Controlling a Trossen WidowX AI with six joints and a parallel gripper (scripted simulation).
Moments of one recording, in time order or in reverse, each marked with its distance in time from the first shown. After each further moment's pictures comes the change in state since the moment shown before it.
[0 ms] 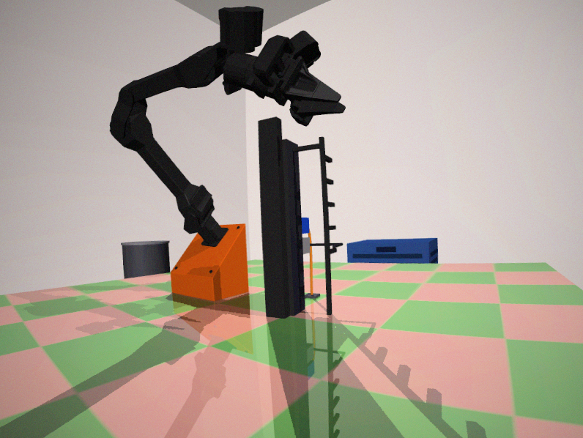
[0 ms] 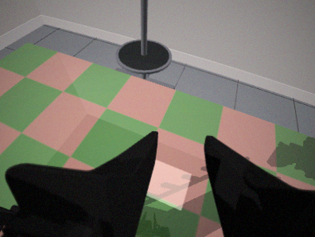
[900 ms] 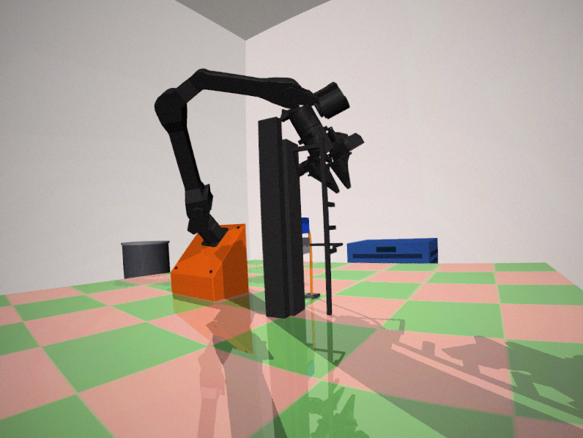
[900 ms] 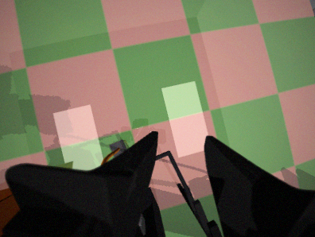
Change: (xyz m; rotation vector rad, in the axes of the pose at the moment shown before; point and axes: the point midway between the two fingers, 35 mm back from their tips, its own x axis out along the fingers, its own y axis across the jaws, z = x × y) arm 0.001 0.269 -0.068 -0.758 0.398 0.607
